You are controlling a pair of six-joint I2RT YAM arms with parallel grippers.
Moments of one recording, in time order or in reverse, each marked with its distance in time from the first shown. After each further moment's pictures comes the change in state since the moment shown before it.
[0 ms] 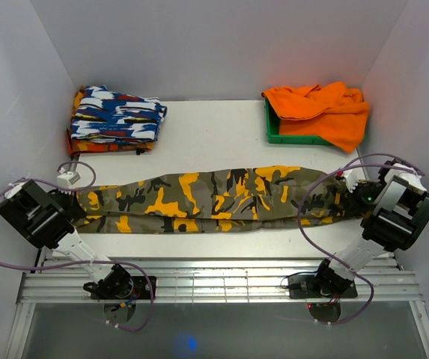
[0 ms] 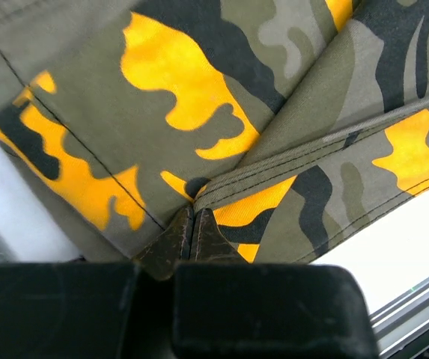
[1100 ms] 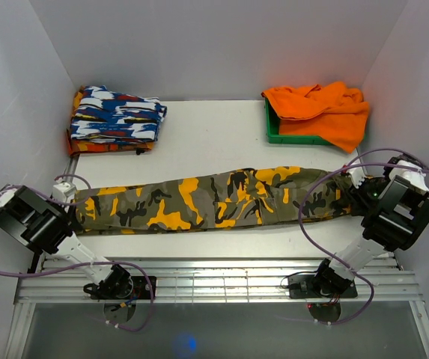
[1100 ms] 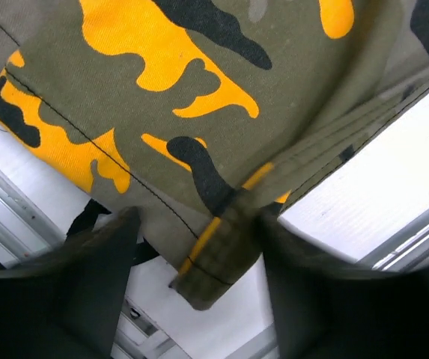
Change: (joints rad) left arm 0.105 -0.018 0.044 -0.207 -0.048 0.375; right arm -0.010 0.012 0.089 0.001 0.025 0.021
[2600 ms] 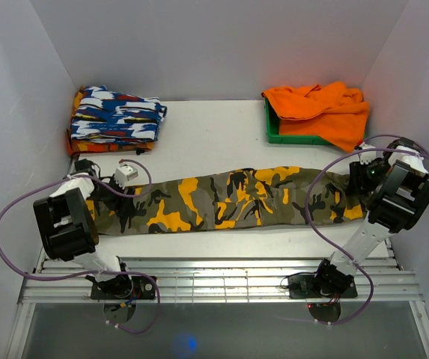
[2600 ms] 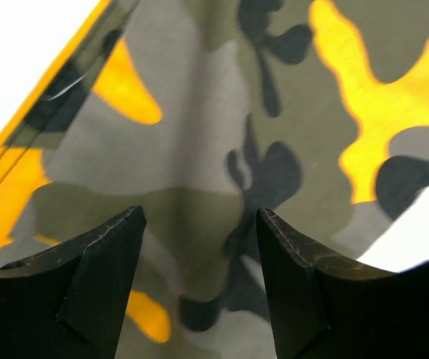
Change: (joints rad) left arm -0.658 -0.251 -0.332 0.439 0.013 -0.596; right arm 0.060 0.216 0.237 0.115 -0.007 0.704
